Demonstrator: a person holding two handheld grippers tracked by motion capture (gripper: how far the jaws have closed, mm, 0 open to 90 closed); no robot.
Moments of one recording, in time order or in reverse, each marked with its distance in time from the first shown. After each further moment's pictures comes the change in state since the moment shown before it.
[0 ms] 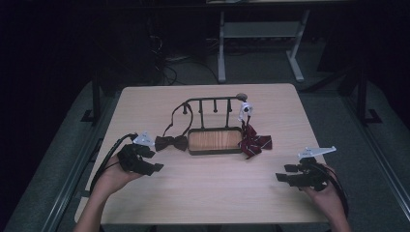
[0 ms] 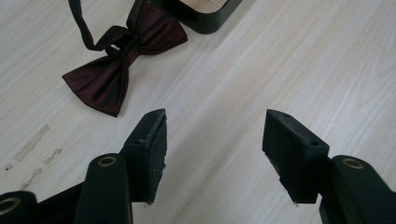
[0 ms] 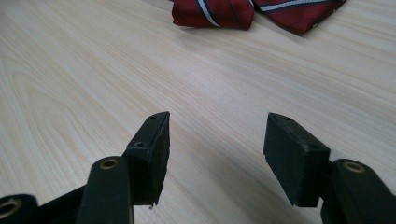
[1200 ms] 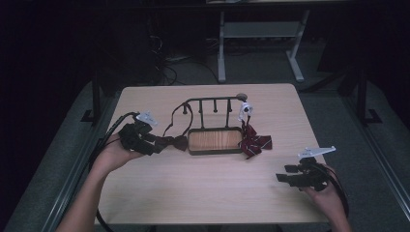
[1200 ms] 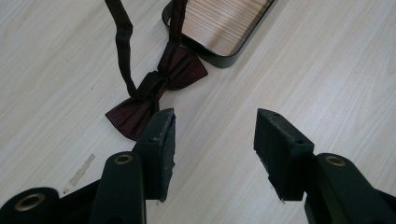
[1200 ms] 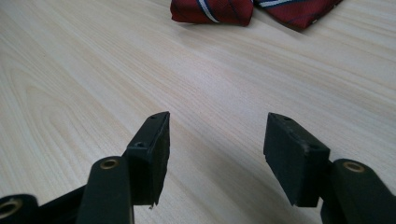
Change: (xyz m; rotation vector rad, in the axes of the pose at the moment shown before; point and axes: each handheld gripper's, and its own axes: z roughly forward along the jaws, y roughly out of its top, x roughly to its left) left arm 0.025 0.050 -0.022 0.045 -0.008 0.035; right arm -0.001 0.000 0.000 0.015 -0.004 0.006
